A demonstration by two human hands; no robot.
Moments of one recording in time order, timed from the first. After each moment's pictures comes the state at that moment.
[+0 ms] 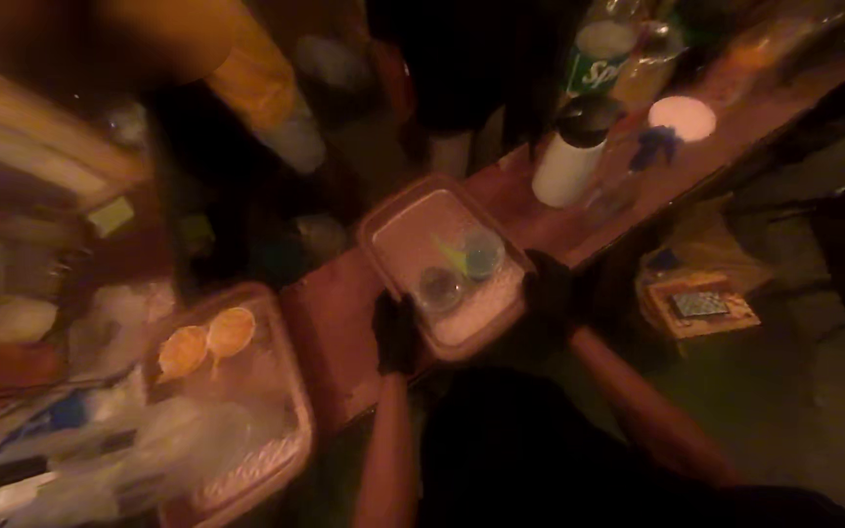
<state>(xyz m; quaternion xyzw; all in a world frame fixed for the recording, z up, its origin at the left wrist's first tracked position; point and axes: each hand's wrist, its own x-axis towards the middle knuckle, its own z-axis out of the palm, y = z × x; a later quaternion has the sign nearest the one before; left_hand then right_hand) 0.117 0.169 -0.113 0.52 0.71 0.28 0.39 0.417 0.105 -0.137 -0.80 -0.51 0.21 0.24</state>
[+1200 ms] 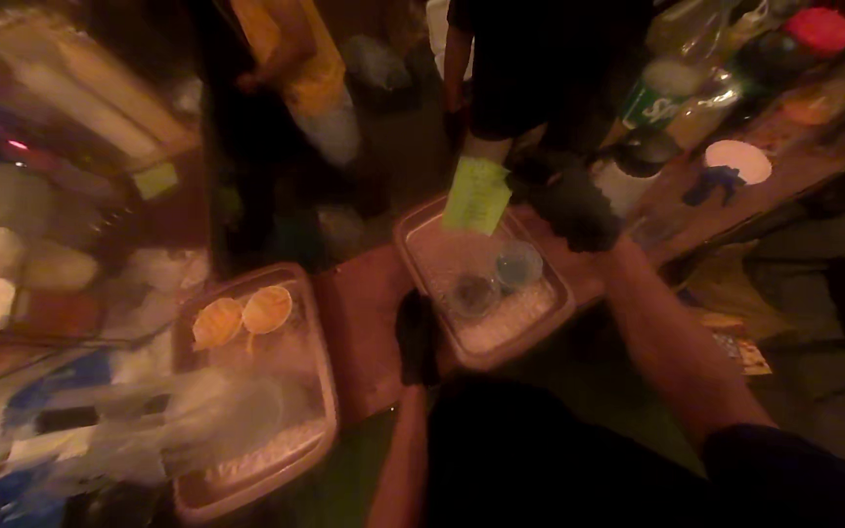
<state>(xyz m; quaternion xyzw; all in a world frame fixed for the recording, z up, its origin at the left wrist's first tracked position) 0.092 0.166 -0.135 0.46 0.67 0.41 0.42 0.371 0.245 0.072 -0.56 -0.64 0.34 0.40</state>
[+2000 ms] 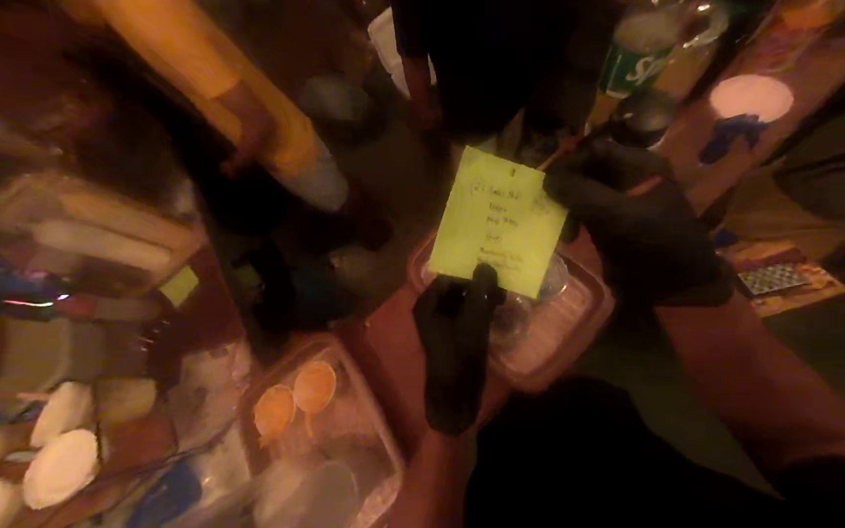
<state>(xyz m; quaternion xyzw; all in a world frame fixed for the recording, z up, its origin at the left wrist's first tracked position) 0.143 0.199 0.094 0.54 0.39 0.52 0.54 0.337 0.189 0.130 -0.47 -0.46 0.36 0.66</state>
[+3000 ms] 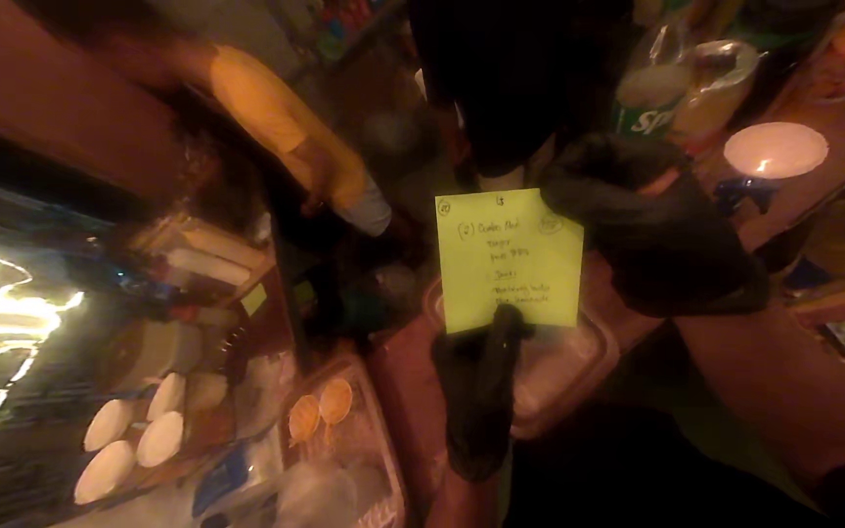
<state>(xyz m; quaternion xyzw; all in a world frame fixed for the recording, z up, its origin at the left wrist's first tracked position) 0.223 0.180 0.122 0.55 0.27 0.60 0.52 0.418 0.212 0.164 -0.25 -0.53 0.42 0.69</state>
